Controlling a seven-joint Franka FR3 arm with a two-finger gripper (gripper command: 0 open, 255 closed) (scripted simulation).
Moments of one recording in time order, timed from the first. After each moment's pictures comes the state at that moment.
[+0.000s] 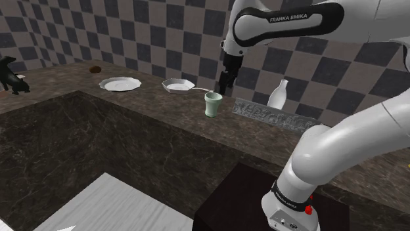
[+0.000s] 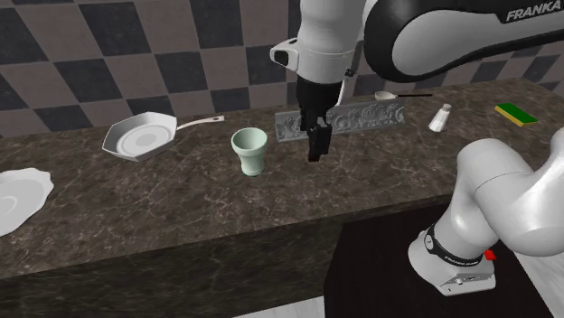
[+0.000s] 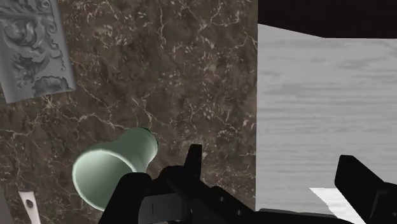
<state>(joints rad) -0.03 -0.55 -0.09 -2.35 -0.09 1.85 -0.26</state>
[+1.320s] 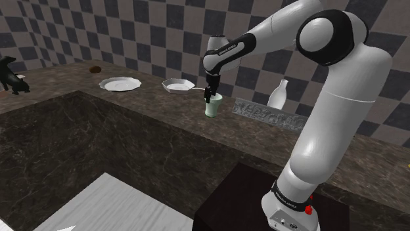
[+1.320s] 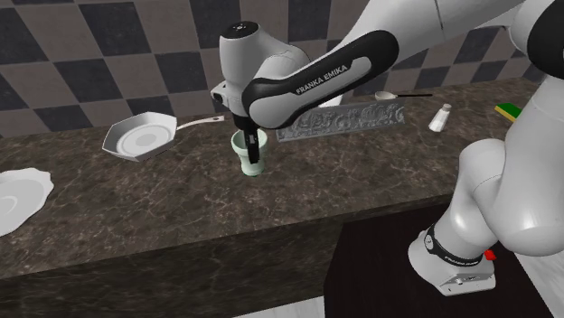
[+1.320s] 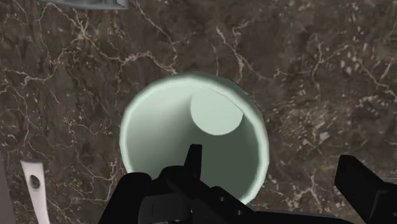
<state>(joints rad) -0.08 0.07 -0.21 -2.09 -0.13 2.23 -0.48</state>
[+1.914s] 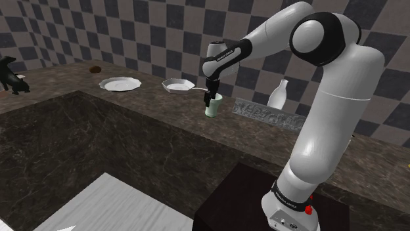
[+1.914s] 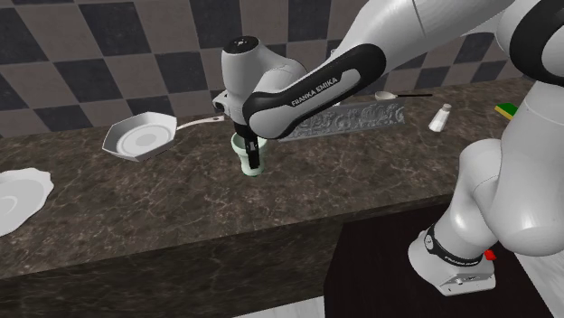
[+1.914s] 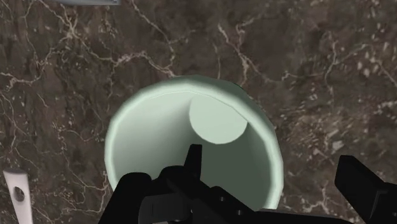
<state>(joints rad) -0.09 0.11 -0.22 -2.11 -0.12 2.30 -0.49</state>
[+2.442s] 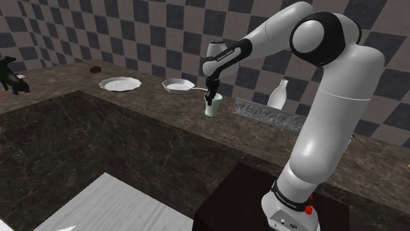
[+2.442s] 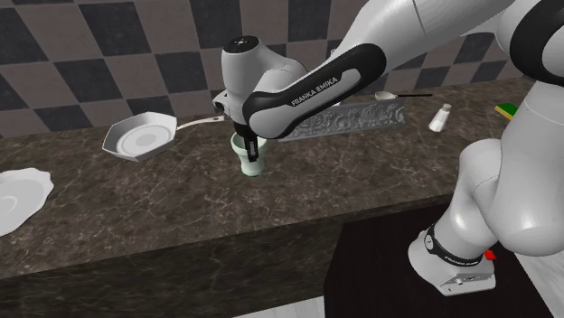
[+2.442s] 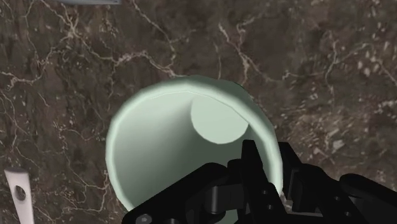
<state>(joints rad) -0.09 0.11 -0.22 -2.11 -0.12 2.30 -0.49</state>
